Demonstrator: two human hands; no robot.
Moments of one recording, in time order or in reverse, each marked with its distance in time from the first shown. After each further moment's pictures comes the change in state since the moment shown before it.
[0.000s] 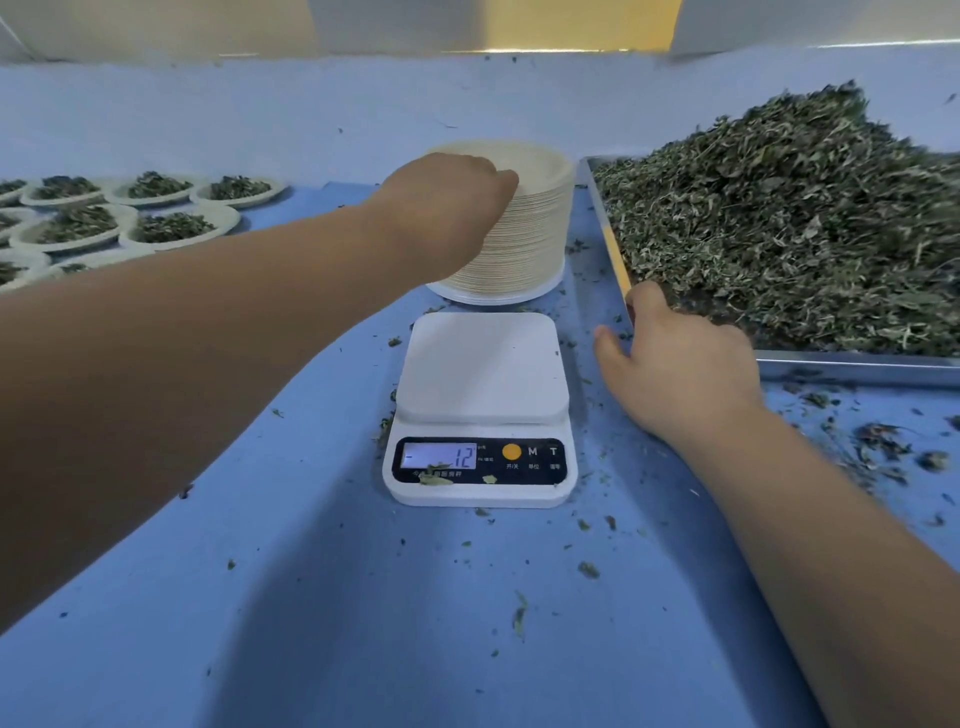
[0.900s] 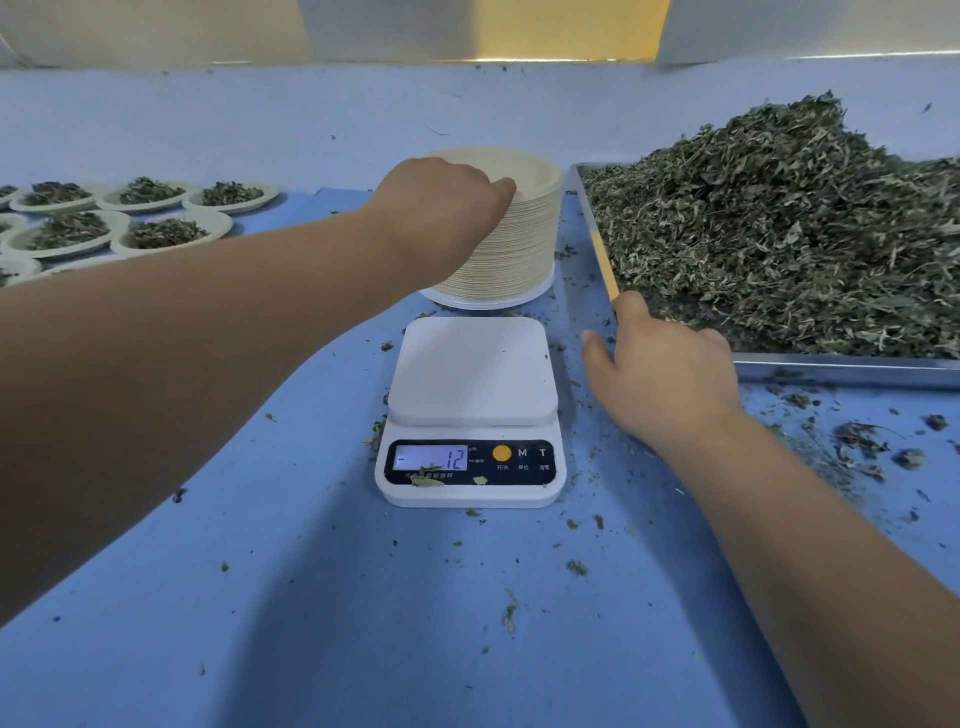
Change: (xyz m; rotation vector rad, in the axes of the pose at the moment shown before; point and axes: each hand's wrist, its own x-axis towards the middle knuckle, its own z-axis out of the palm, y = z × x) left_hand 0.003 0.001 0.003 0.130 0.051 0.016; right_hand -0.001 0.000 0.006 -0.005 0.035 -0.020
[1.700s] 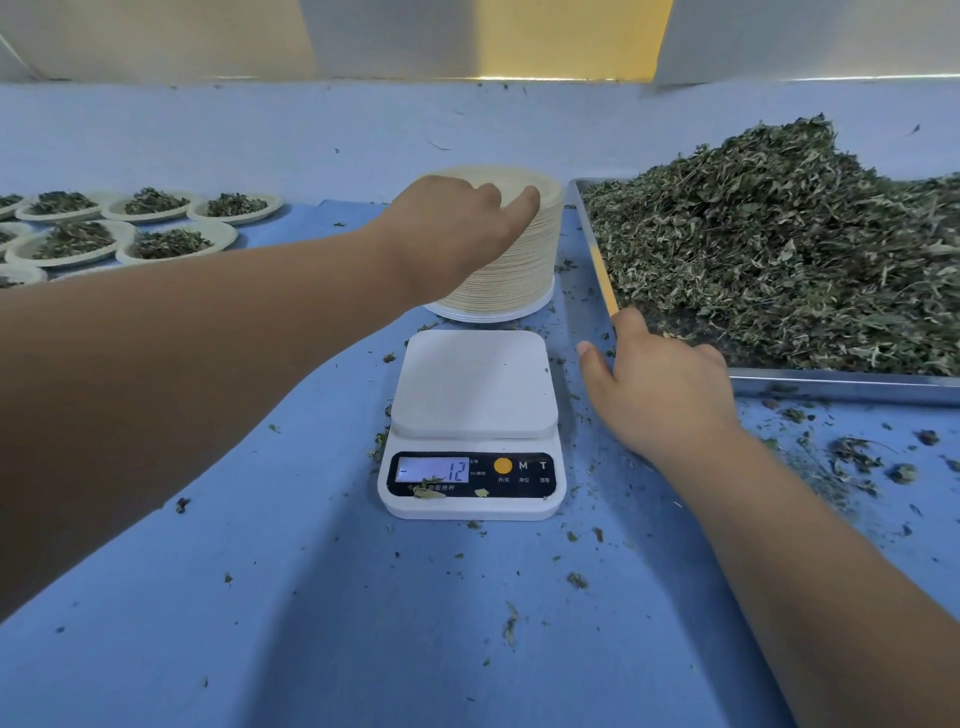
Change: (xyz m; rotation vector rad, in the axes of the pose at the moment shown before) left_hand -0.009 0.004 -0.011 0.105 0.055 0.136; right_hand 0.000 0.000 0.001 -0.006 -0.003 -0.005
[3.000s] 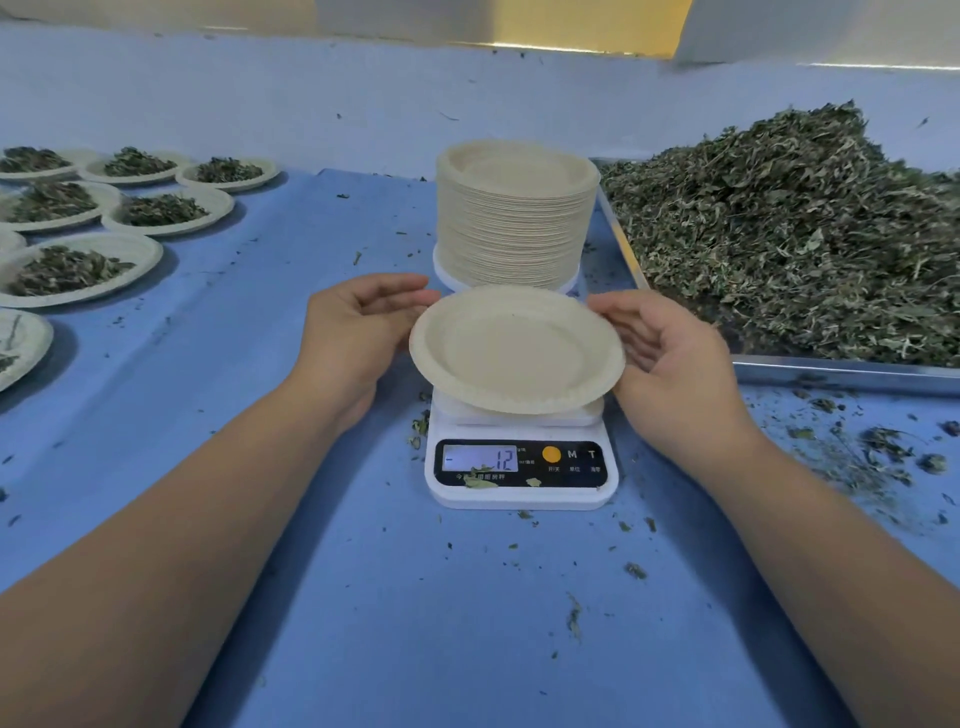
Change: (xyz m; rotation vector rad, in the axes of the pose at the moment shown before) left_hand -0.124 0.035 0.069 -2.018 0.291 -1.097; right_hand -0.015 -0.026 0.002 1.041 0.022 -0.033
